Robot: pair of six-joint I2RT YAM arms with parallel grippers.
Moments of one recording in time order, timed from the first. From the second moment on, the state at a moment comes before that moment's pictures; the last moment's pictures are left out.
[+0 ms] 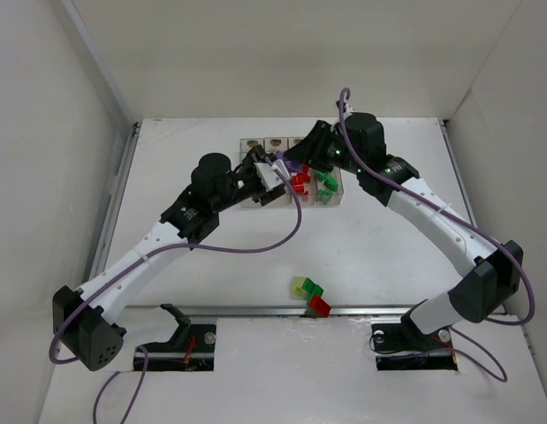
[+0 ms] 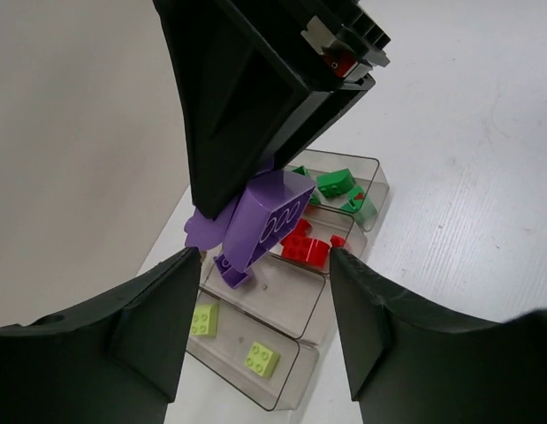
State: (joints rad) left arm -0.66 1.16 1.06 -0.03 0.29 0.53; right arm 0.57 1.48 1.44 -0.26 -0.21 0.82
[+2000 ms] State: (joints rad) left arm -0.60 1.03 0.92 -0.25 0.13 0.39; right arm 0.54 2.17 1.83 -0.30 0.03 0.62
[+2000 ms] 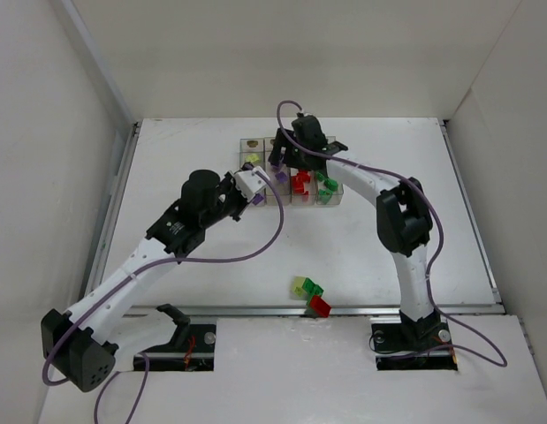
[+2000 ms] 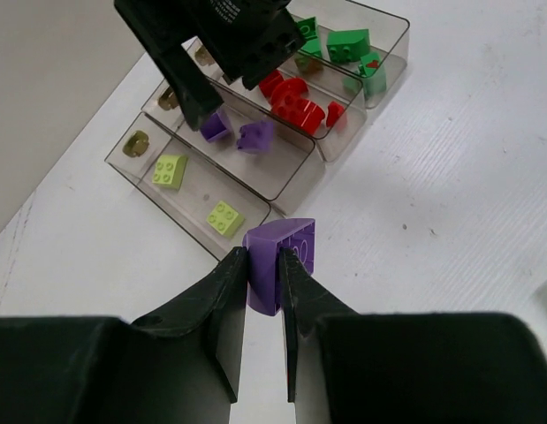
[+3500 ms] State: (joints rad) left arm -0.47 1.79 1.39 -0.05 0.20 0.35; right arm 0.52 1.31 1.30 -0.56 0.14 0.20
